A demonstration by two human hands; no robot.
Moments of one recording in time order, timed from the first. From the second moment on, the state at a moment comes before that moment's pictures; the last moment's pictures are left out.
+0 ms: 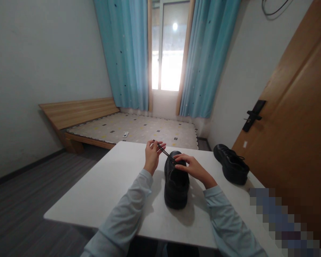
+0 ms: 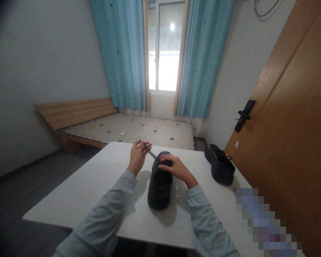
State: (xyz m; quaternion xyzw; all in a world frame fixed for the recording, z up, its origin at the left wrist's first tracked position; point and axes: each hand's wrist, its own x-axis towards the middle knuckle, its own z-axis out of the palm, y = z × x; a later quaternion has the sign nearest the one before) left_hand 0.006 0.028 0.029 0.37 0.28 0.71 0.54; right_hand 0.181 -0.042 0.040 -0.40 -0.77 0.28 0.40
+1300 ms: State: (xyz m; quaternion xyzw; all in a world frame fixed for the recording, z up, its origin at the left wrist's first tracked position) left_hand 0.007 0.006 0.034 0.44 0.31 0.67 0.51; right_hand 0.165 -0.050 0.053 -0.47 -0.67 0.32 0.48
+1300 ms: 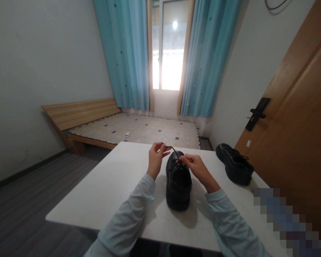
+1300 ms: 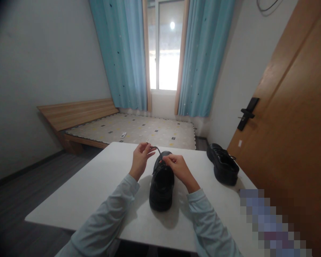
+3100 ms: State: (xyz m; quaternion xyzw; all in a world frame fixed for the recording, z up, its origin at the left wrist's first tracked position) left_hand 0.014 -0.004 0.032 0.76 0.33 0.41 0.36; right_hand 0.168 -0.040 0.041 -0.38 -0.52 0.44 0.62
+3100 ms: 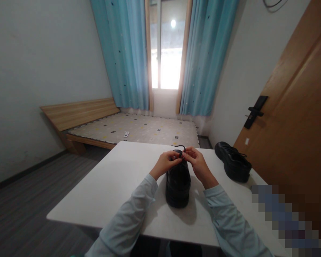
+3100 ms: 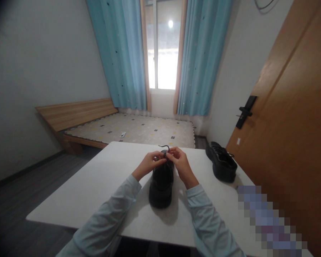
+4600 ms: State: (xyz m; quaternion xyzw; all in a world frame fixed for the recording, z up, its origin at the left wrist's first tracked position) left_hand 0.004 -0.001 0.032 0.59 0.23 0.47 0.61; right_hand 0.177 -0.044 0.046 -0.34 -0.46 0.52 0.63
